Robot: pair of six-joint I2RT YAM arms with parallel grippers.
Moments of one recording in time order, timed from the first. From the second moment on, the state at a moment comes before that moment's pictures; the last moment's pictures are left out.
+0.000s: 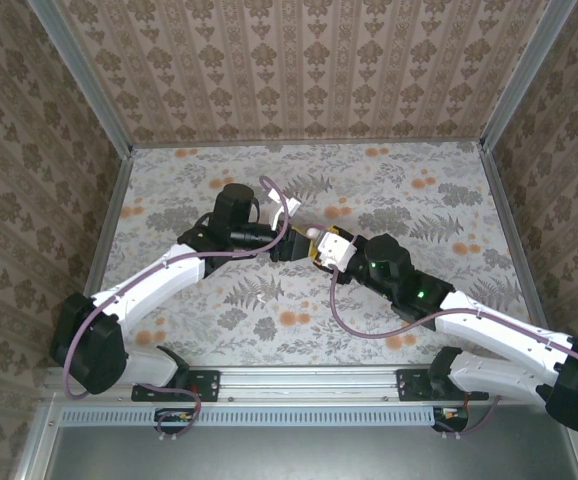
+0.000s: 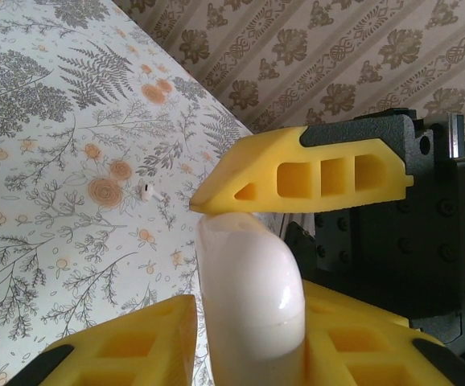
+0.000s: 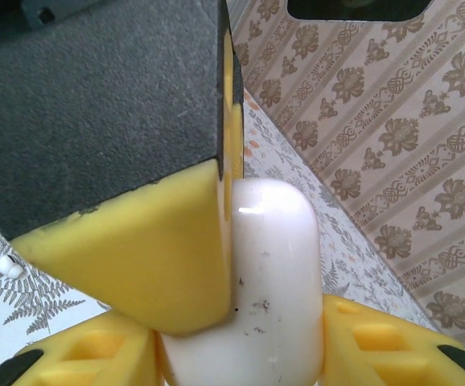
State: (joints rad) left arm -0.67 1.35 0.97 -0.09 0.87 -0.36; right arm 0.83 1.01 0.69 0.05 0.12 -0.51
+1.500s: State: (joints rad) left arm -0.67 1.04 0.69 0.40 0.52 -0.05; right arm 0.45 1.22 0.98 0.01 -0.65 1.07
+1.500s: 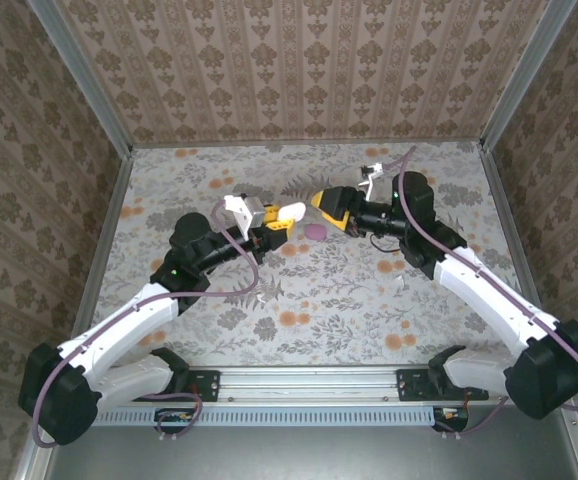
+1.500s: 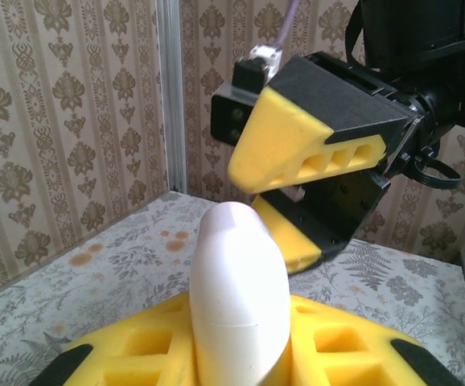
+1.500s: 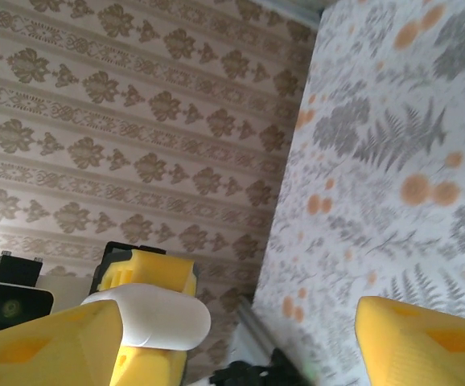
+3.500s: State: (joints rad) left arm -0.67 1.03 0.64 0.56 0.42 -0.08; right arm 0.51 1.34 1.13 -0.02 -0.75 1.12
